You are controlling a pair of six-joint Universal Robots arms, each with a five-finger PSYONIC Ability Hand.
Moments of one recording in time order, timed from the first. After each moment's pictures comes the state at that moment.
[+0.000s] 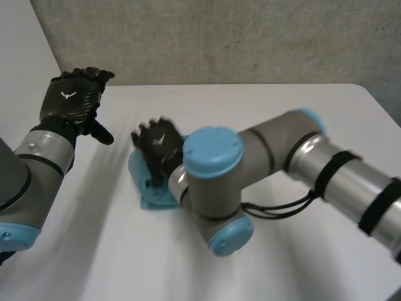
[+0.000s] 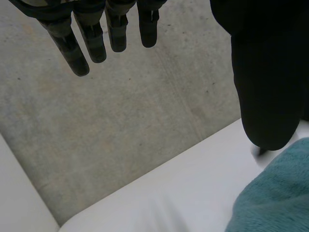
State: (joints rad) left arm 4.41 -1.73 -1.71 3.51 -1.53 3.30; right arm 2.47 -0.62 0.72 -0.01 1.56 2.85; left_hand 0.20 0.21 0.21 0.20 0.05; right_hand 0.27 0.30 0.30 0.30 0.12
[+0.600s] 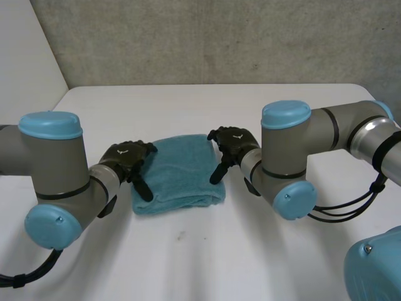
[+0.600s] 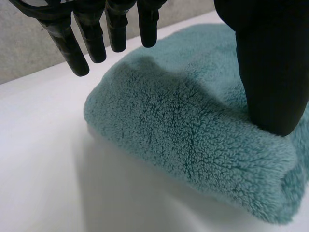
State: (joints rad) left arm 4.30 -2.11 -1.44 3.12 -1.54 3.23; right arm 2.18 -0.62 0.81 0.17 1.51 3.15; left_hand 0.20 0.21 0.21 0.20 0.05; right_hand 0.21 0.22 0.22 0.23 0.05
